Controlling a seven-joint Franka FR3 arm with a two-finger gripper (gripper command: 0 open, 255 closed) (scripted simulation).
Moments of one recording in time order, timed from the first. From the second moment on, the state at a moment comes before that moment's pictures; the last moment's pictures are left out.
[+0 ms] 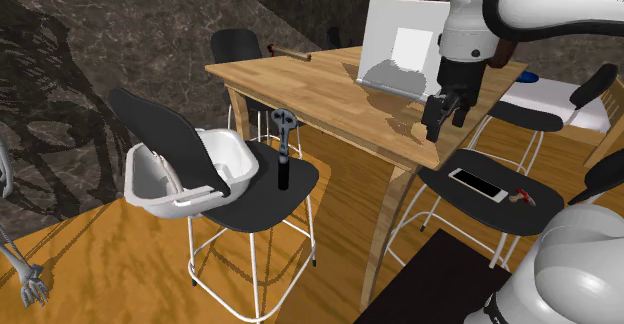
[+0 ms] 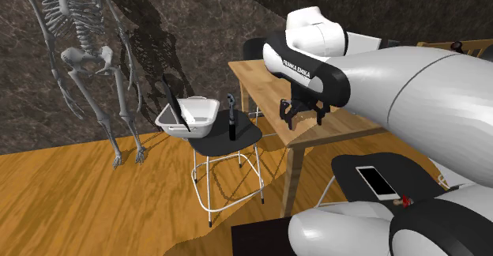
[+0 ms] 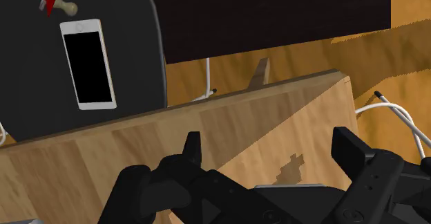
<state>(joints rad) -0.01 -0.81 0.07 -2.34 -0.10 1.48 0.15</state>
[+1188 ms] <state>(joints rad) 0.12 -0.67 0.10 -2.54 -0.03 2.38 0.12</state>
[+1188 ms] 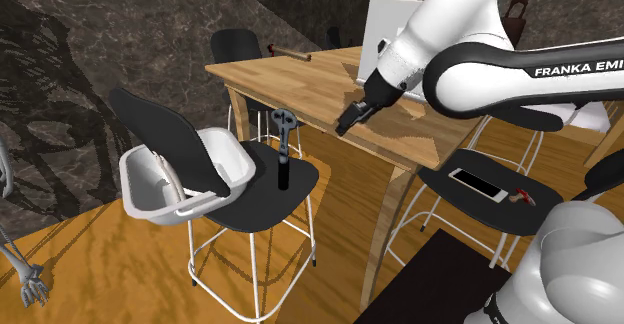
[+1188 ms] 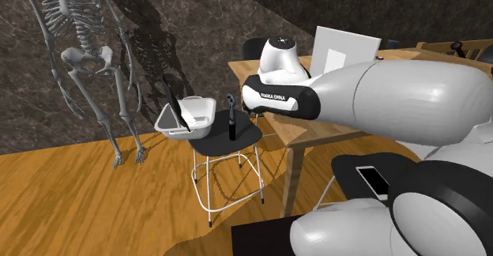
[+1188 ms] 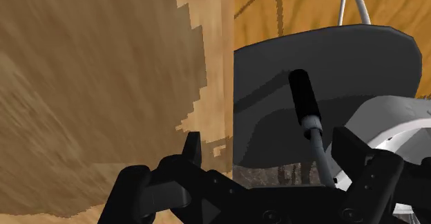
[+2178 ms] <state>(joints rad) 0.15 -0.35 0.17 -2.49 -0.05 2.96 0.11</state>
